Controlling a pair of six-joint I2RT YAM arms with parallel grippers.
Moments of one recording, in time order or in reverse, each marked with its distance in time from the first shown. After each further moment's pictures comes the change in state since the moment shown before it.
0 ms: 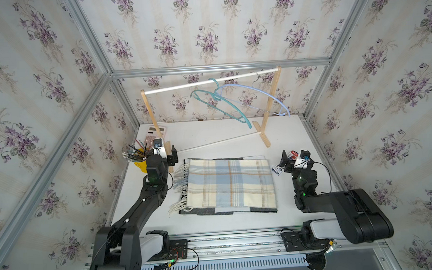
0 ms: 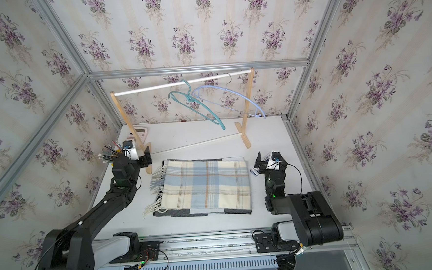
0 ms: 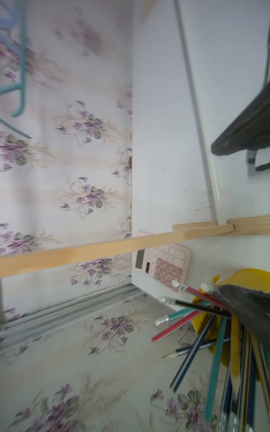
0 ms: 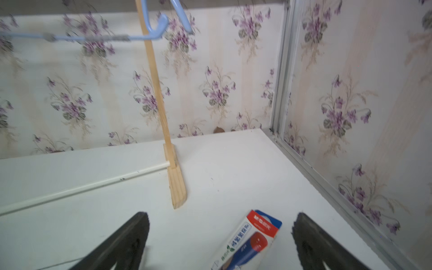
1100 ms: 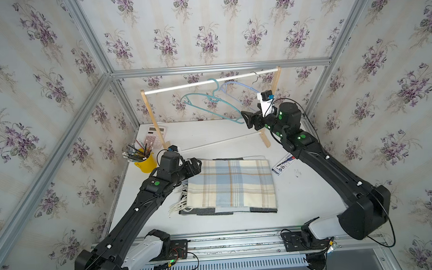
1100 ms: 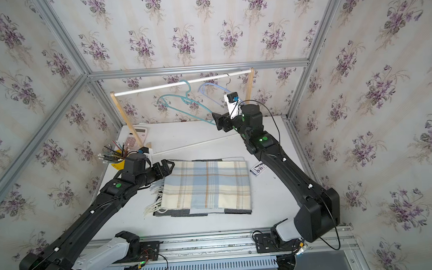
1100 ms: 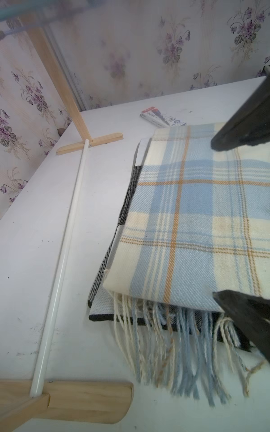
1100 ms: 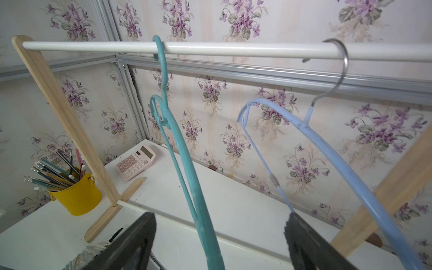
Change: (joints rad) left arm -0.294 -0.056 0.228 -0.816 0.324 -0.652; right arm 0.267 0.204 1.277 -1.248 -0.472 -0.076
